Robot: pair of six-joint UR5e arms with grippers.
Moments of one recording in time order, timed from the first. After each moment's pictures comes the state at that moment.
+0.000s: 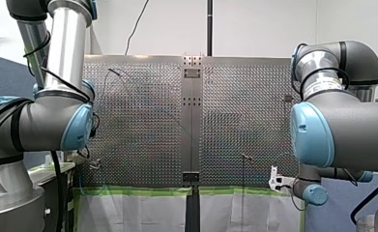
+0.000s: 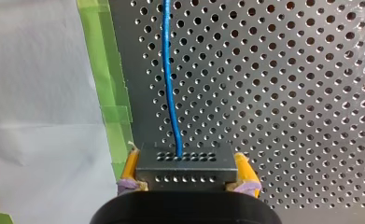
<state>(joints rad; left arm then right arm) 0.31 -1.92 -2.02 -2.74 -1.59 -2.38 1.55 -0.52 1.82 -1.13 1.11 1.67</state>
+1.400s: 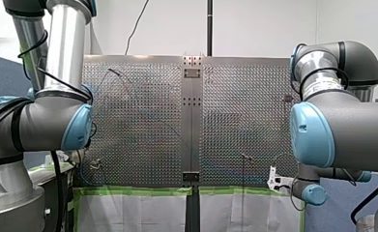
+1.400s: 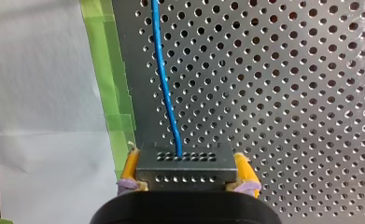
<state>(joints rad) 0.32 -1.88 -2.16 -2.80 -1.64 -2.31 1.56 -0.52 1.82 -1.12 1.10 1.67</state>
